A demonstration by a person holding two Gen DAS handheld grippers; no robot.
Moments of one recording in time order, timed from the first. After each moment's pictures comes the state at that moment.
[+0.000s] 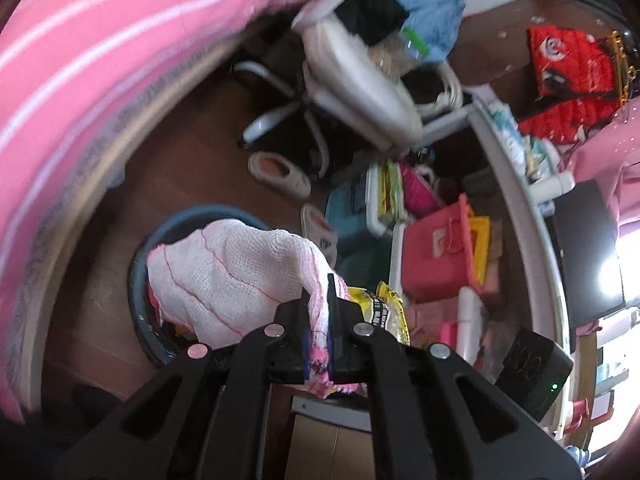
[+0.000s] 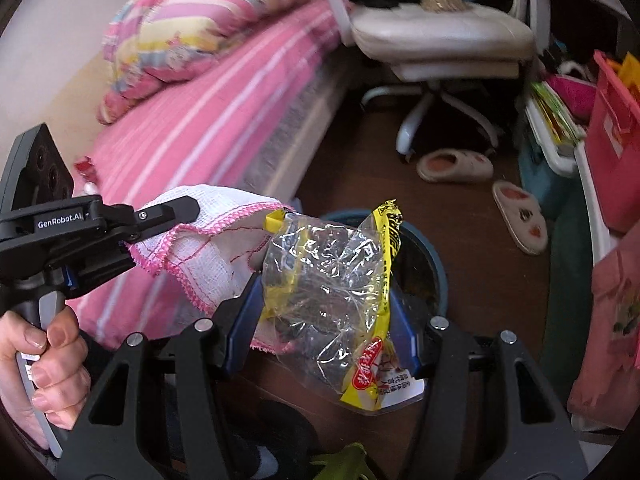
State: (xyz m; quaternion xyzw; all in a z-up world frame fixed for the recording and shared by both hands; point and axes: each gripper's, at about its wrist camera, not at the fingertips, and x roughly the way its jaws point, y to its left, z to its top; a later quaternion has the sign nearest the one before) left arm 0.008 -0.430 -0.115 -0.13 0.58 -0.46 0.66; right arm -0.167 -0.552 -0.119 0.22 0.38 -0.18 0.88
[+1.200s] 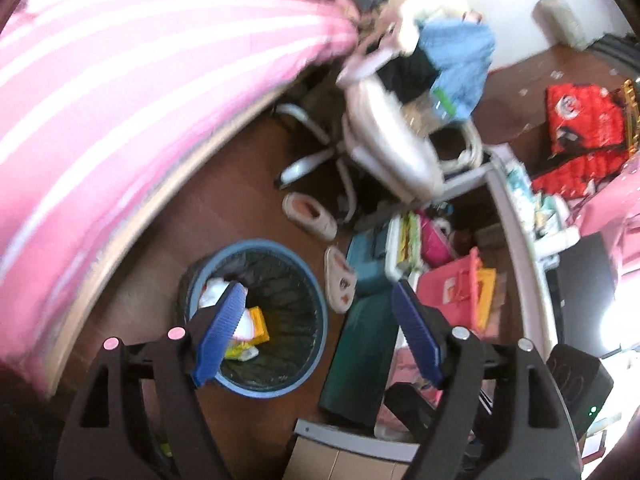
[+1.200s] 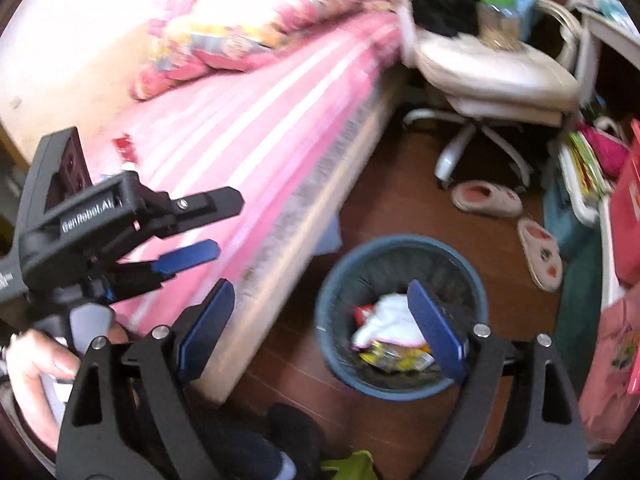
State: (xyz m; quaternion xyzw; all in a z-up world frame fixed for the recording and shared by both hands) left arm 0.028 -0.336 -0.068 -0.20 0.54 -0.39 0.72; right arm -0.119 -0.465 -0.062 0.16 0.37 -0.13 0.91
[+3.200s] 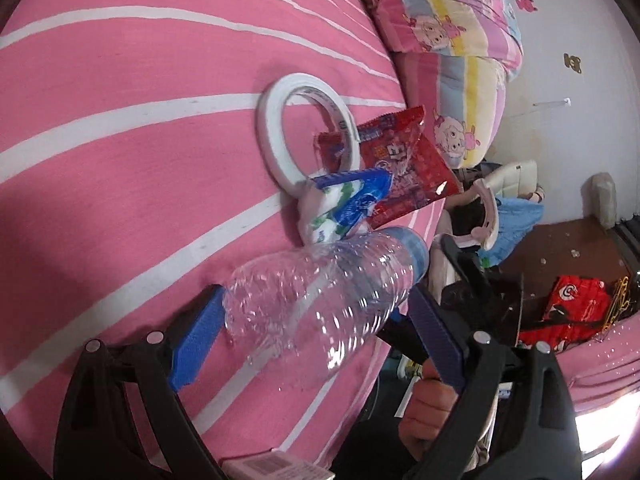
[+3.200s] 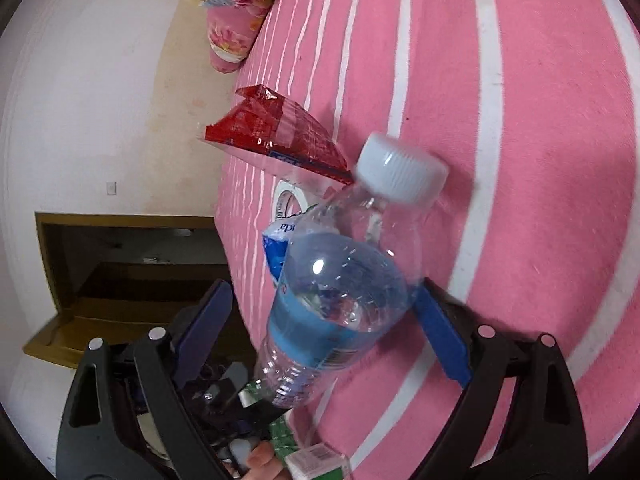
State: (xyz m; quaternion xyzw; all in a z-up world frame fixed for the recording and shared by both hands) left arm 0.284 0.036 -0.115 -0.35 0.55 -0.26 0.71; right arm 0.293 -0.274 -0.130 0.49 0.43 0.15 0.74
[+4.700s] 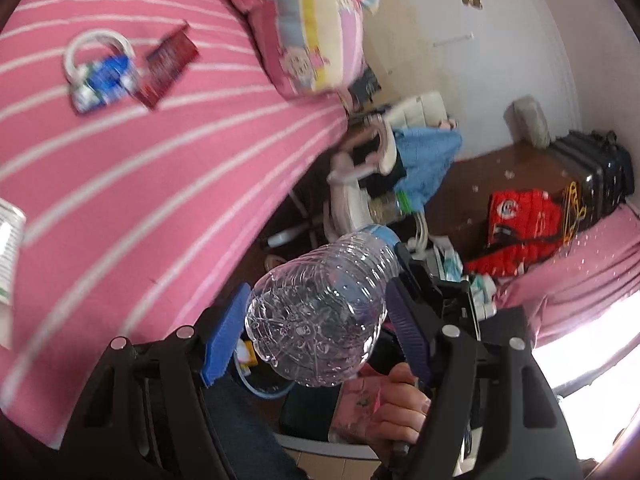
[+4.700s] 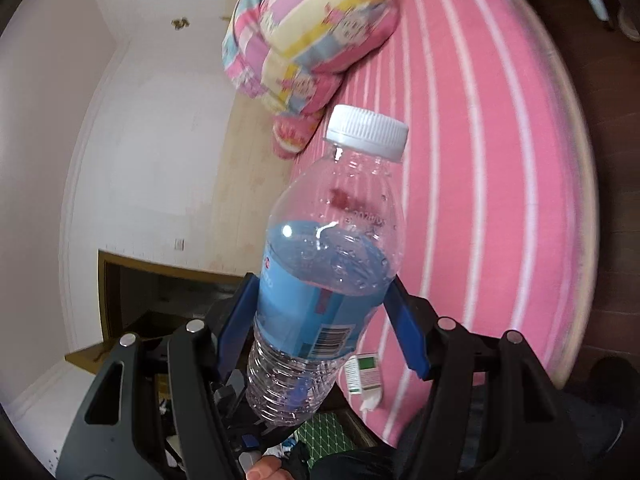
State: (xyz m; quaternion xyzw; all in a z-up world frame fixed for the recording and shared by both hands) left arm 0.099 -0.099 0.022 -0.32 0.50 -0.40 0.70; right arm 0.042 -0.388 -0.018 0.56 0.26 0.11 0.78
